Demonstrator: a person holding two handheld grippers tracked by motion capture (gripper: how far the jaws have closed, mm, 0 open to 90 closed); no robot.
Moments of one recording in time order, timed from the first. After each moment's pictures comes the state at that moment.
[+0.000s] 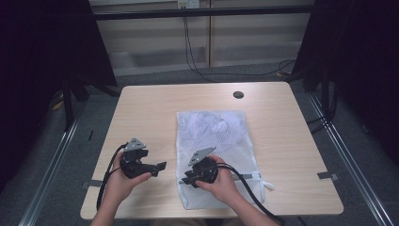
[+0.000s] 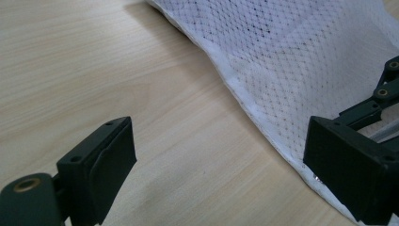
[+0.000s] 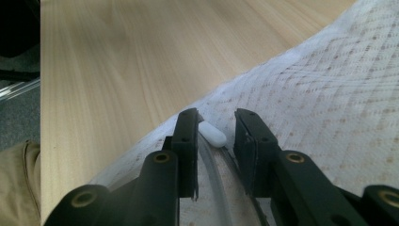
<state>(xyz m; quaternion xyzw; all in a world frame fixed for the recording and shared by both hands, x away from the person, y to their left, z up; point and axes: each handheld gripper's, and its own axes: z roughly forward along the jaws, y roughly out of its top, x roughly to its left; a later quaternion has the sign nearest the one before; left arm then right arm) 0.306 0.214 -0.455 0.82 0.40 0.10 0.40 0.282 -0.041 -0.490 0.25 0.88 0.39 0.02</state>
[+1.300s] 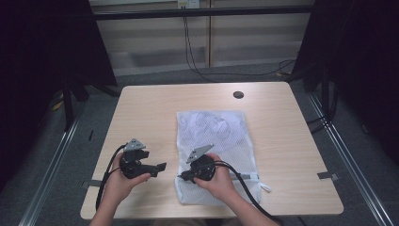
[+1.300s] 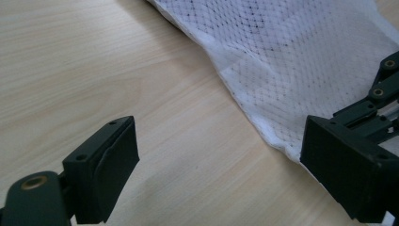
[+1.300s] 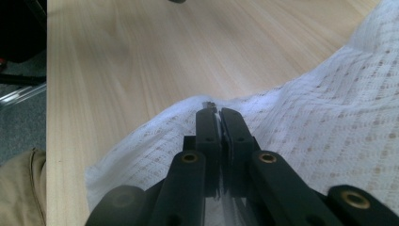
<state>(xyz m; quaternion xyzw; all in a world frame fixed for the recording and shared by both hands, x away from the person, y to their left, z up) 0.305 0.215 -0.455 0.82 0.40 0.08 0.40 0.288 -0.036 -0.486 0.25 0.88 0.40 0.01</state>
